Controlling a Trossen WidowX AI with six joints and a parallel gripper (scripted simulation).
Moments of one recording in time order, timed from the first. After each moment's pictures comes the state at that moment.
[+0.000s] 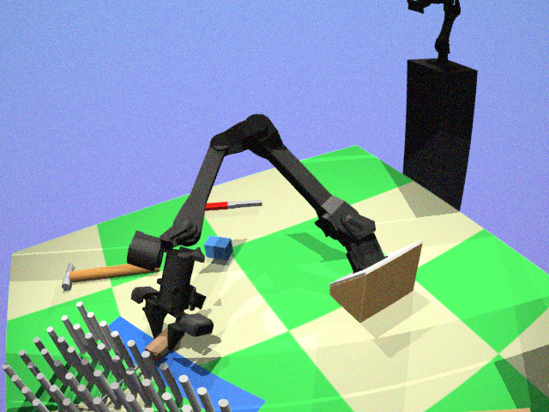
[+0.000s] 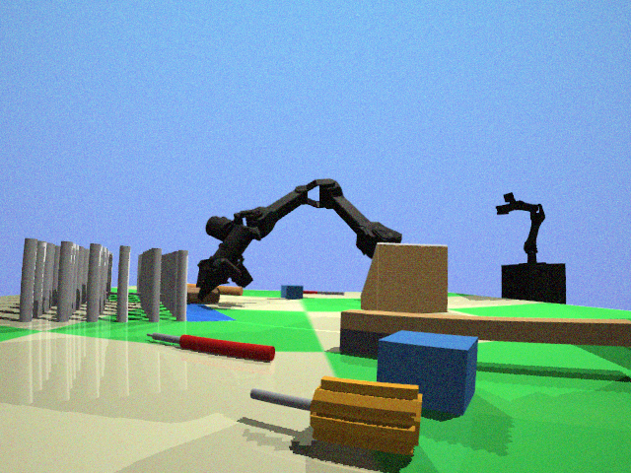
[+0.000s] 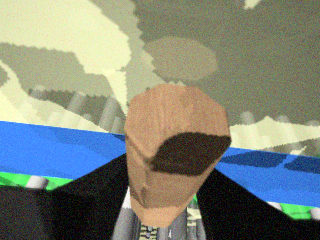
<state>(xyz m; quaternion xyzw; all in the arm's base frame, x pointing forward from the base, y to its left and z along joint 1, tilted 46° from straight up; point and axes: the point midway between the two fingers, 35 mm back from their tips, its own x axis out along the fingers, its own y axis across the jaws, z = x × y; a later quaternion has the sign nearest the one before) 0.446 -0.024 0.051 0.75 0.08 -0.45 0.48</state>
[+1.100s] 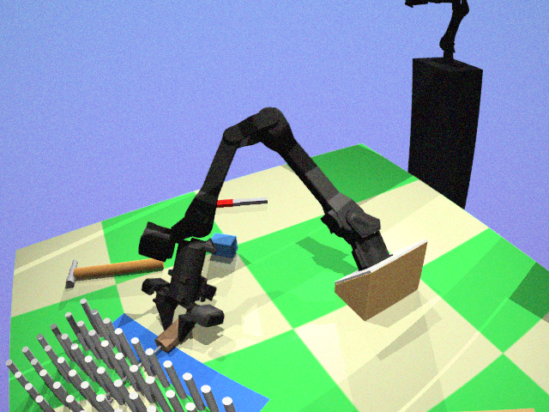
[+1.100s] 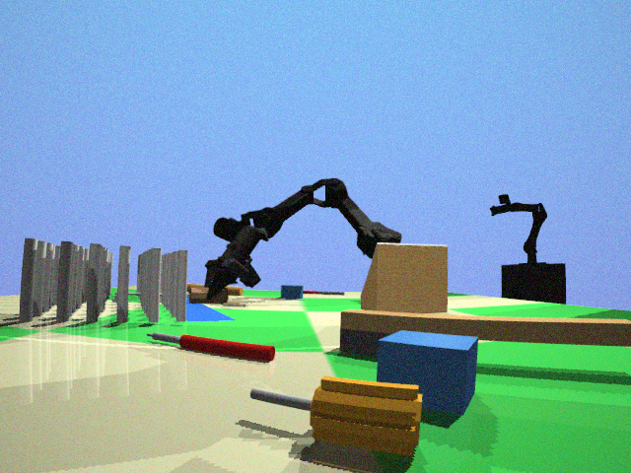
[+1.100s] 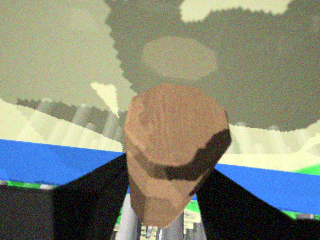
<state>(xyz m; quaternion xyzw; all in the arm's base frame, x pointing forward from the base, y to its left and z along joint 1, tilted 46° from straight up) 0.429 -0.034 0.058 0.75 0.08 -0.45 0.48</state>
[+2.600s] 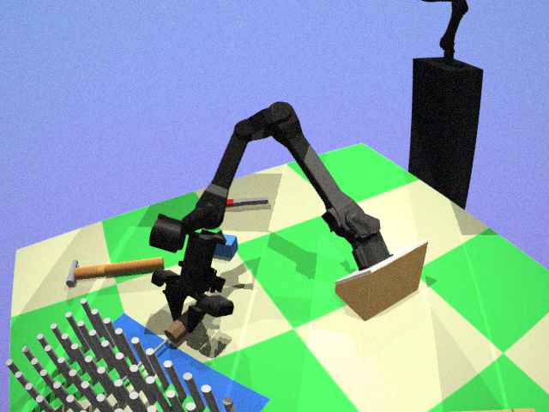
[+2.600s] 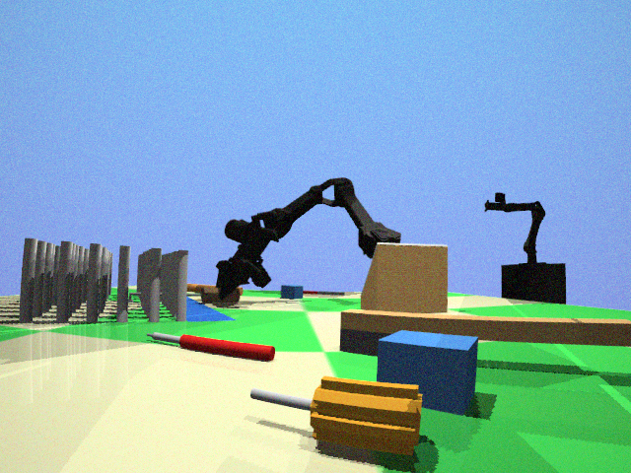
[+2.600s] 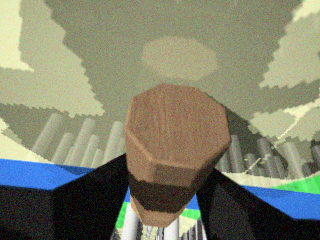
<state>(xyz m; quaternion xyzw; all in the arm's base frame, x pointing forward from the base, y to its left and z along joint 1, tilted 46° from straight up) 0.404 -0.049 0.067 0.75 0.07 -0.45 0.48</state>
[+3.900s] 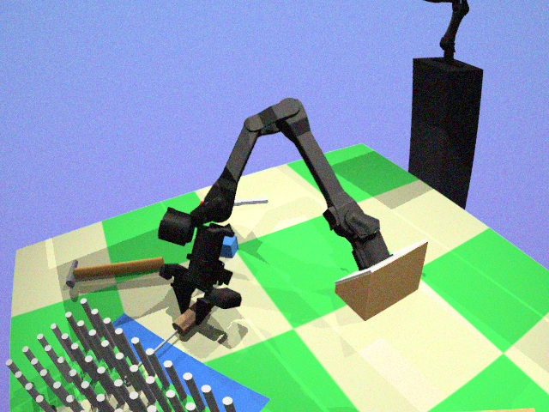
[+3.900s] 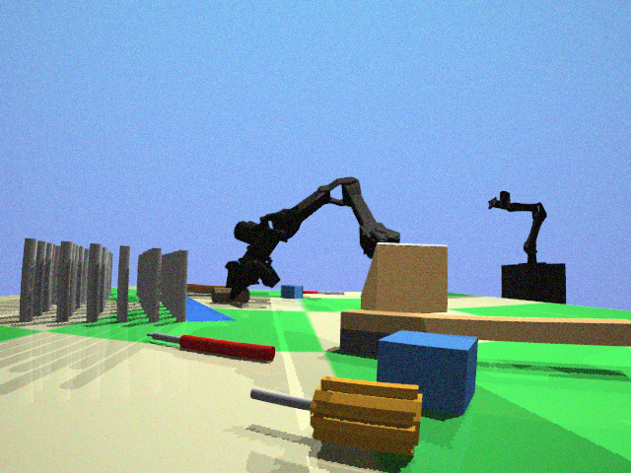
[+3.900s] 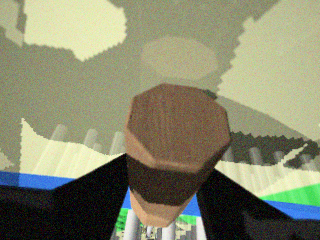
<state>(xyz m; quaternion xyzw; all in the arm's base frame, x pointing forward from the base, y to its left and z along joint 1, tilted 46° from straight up) 0.383 -0.062 0.075 0.75 0.07 -0.45 0.48</state>
